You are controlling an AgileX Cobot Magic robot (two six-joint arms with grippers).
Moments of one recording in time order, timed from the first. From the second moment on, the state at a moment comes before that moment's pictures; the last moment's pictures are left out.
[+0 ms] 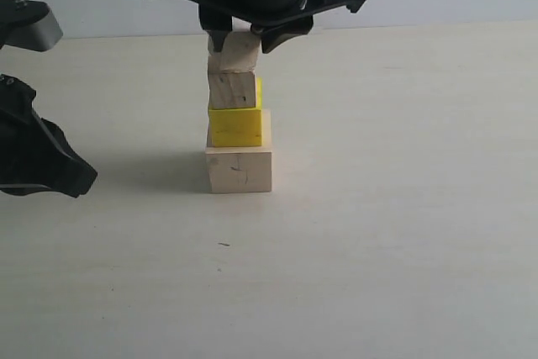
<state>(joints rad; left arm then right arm) -0.49 1.20 -0.83 -0.27 0.87 0.20 0.82 1.77 -1.64 -0.17 1.02 0.76</state>
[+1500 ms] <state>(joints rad) -0.49 1.20 -0.83 -0.29 0.87 0.20 0.82 1.86 -1.85 -0.21 1.19 0.73</state>
